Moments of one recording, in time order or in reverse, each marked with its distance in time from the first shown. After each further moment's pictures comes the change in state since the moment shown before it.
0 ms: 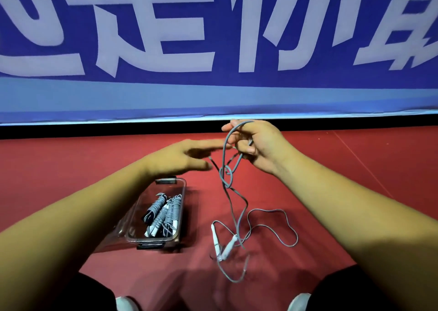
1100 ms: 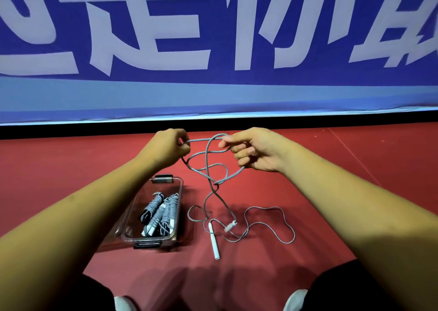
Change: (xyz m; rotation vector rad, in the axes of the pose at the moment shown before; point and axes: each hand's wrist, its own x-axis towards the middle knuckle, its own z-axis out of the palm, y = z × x) left_hand 0.017 -0.020 -0.011 0.606 0.539 -0.378; right_hand 0.003 0.003 -0.019 -0.140 -0.161 0.317
